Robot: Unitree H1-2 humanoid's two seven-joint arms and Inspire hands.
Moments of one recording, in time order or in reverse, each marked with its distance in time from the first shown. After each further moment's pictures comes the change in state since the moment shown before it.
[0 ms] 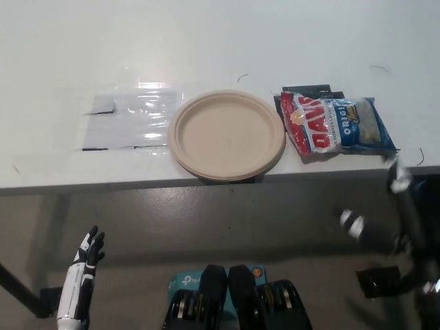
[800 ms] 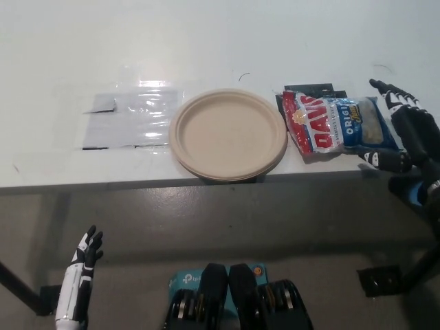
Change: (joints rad) left_arm 0.000 -0.001 0.005 0.008 -0.005 -0.032 -0.001; right_arm -0.377 -0.185 0.140 0.438 -0.184 0.171 0.069
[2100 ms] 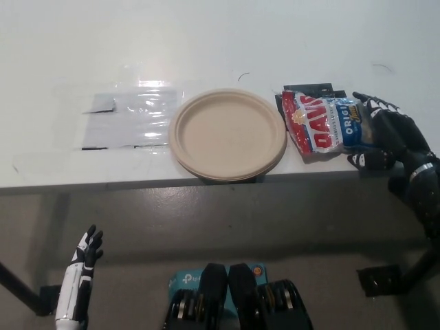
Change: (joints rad) left_arm -0.001 0.001 0.000 0.003 0.003 -0.008 0.000; right_arm -0.122 0.020 0.071 0.258 -0.006 0.000 0.017
